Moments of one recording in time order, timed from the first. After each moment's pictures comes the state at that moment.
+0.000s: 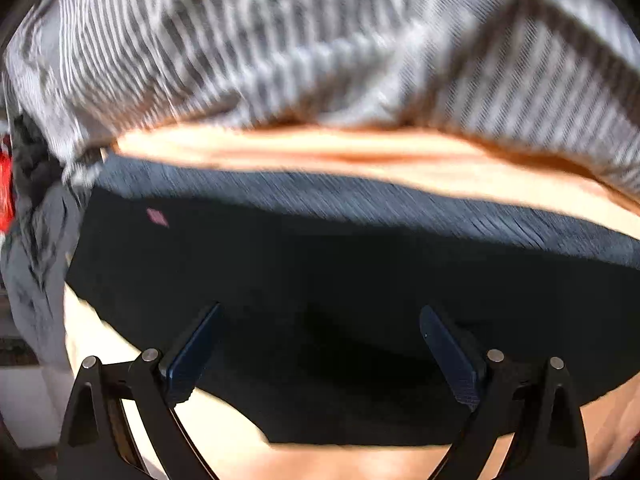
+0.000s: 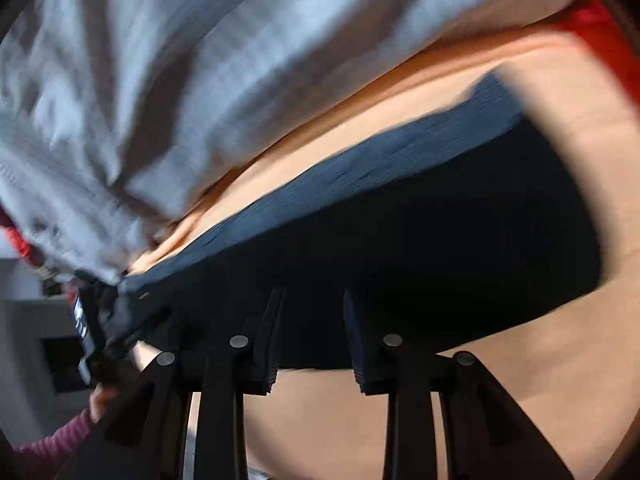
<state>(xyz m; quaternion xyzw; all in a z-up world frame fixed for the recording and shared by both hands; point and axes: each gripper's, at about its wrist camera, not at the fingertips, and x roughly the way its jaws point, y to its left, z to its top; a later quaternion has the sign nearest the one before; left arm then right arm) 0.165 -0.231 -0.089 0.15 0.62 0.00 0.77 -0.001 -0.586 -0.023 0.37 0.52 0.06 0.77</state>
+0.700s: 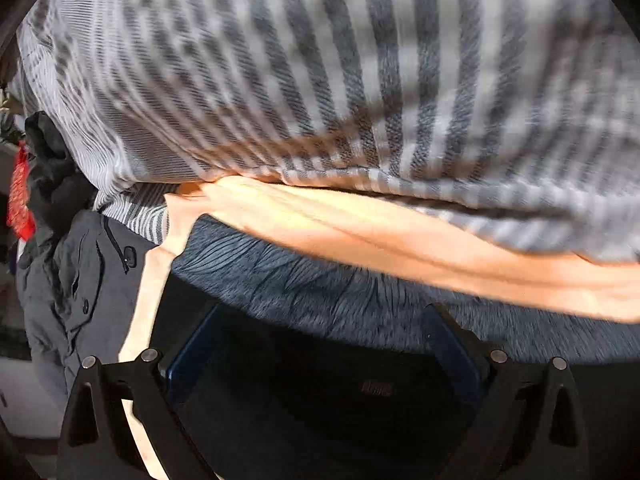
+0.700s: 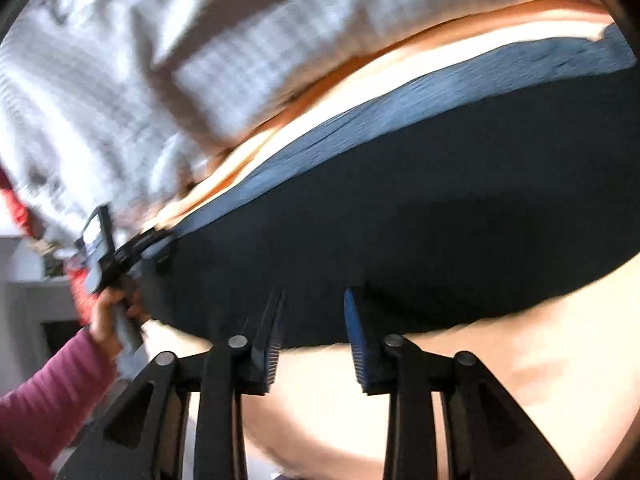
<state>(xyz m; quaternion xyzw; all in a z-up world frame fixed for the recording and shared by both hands) 0.292 -0.070 -0.113 0.16 0.60 0.04 0.78 0.020 -0.421 -0.031 0.37 0.53 0.09 0.76</state>
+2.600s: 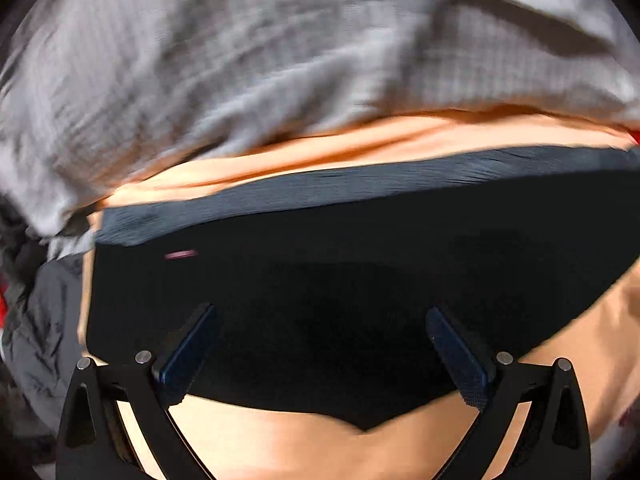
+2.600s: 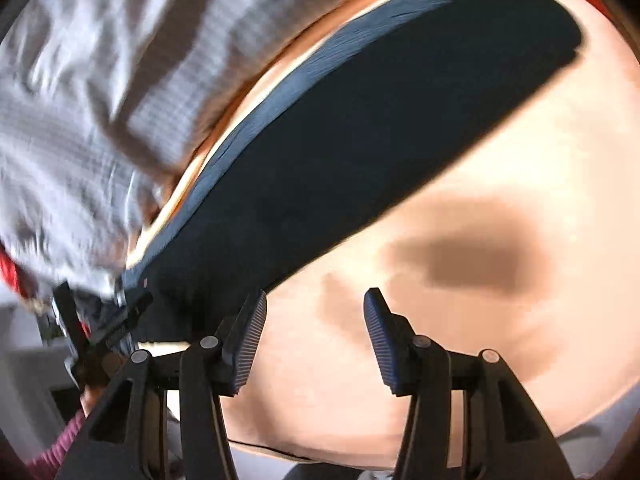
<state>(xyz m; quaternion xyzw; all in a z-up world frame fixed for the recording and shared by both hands) 0.135 -0.209 -0.076 0.23 0.59 -0.15 0.76 -0.053 -0.489 -0.032 0.43 0.51 -0.04 0.74</state>
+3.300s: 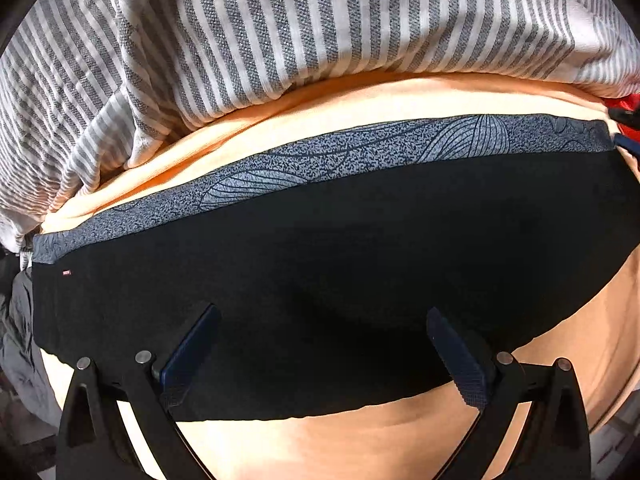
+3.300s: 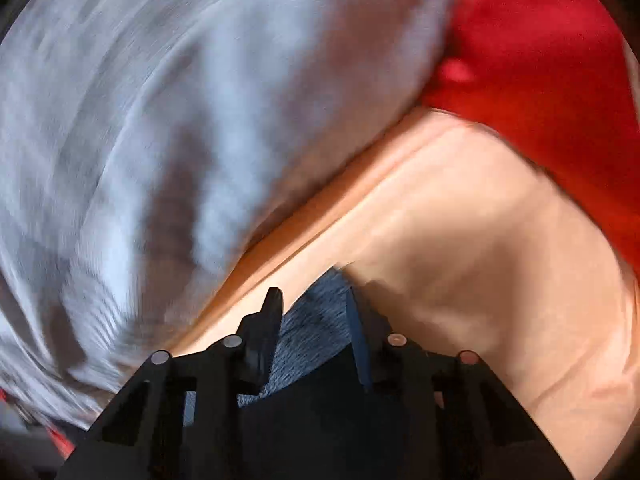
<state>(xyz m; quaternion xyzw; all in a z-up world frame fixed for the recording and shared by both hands) 0.084 -0.383 -0.105 0.24 0.63 -0.15 0.72 0.037 -0.730 -0.038 0.44 0.40 -0.18 0.78</state>
